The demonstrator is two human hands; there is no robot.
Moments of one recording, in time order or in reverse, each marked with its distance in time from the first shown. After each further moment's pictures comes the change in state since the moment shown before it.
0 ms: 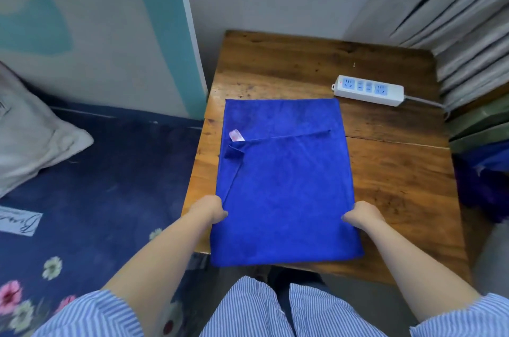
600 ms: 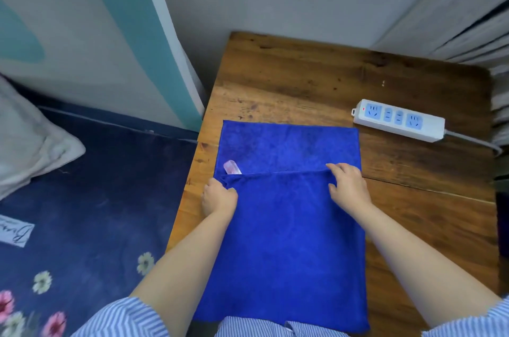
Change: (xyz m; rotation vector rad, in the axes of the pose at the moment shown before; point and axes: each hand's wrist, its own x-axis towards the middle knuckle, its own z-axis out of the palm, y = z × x) left_hand 0.074 0.074 -0.070 -0.818 0.461 -0.336; right_hand 0.087 -0.103 -0.086 -0.117 0.285 -0.521
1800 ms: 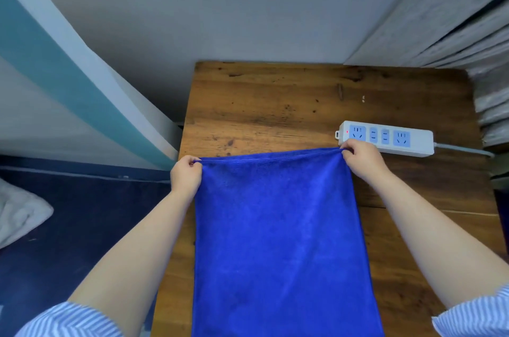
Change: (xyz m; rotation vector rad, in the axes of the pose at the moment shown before) left_hand 0.101 0.097 -0.039 -0.150 0.038 0.259; right_hand 0.097 0.028 -0.074 0.380 0.108 0.171
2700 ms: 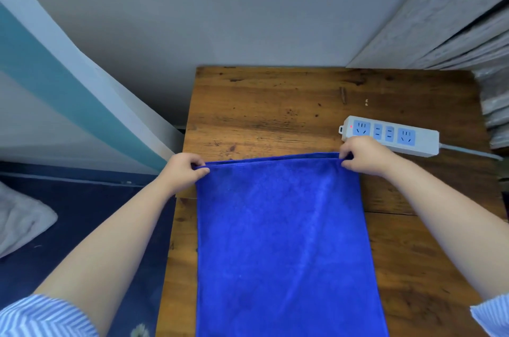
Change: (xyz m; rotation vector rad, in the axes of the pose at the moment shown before) left_hand 0.017 0.021 -0.035 0.433 -0.327 0.385; right_hand 0.006 -0.021 -0.031 -0.399 -0.265 -0.263
